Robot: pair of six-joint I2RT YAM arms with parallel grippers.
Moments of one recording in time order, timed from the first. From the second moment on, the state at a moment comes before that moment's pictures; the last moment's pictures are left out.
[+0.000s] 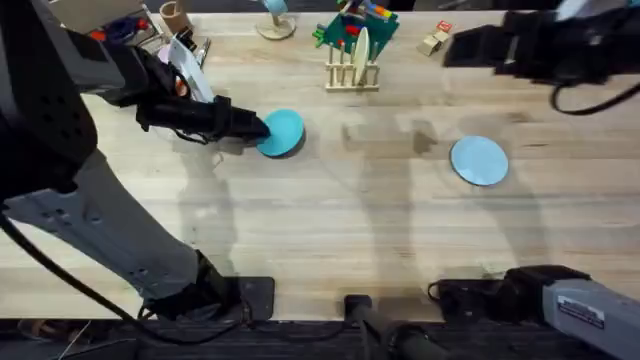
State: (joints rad) left arm 0.31 1.98 1.10 -0.80 0.96 0.48; right arm 0.05 1.19 1.14 -0.80 -0.27 0.15
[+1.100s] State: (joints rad) left arm 0.32 2.02 1.11 -0.80 1.03 0.48; right arm 0.54 1.79 1.14 -0.19 -0.35 0.56
